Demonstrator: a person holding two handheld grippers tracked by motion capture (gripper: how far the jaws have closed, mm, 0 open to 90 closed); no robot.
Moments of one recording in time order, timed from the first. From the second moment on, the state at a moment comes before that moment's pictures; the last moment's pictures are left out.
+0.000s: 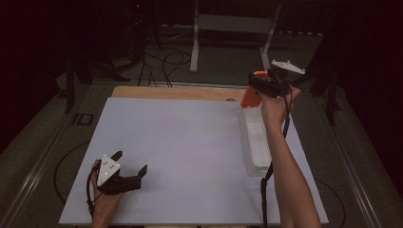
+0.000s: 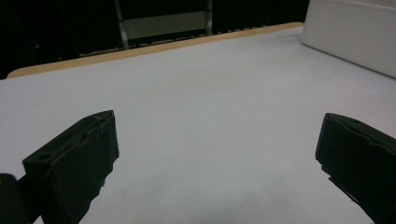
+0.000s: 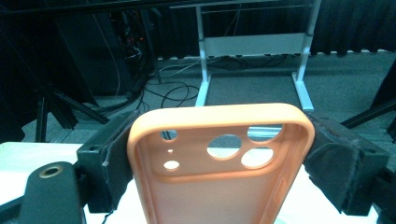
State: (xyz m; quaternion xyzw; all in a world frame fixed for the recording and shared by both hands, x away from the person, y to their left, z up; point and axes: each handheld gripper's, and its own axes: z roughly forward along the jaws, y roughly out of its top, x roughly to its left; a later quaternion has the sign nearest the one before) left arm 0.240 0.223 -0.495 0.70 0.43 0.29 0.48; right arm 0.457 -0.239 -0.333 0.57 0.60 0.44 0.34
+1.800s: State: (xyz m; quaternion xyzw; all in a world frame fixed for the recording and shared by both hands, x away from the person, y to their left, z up) left arm 0.240 0.224 -0.494 0.70 0.43 0.30 0.48; right arm 0.468 -0.255 -0.373 0.61 0.59 0.41 0.34
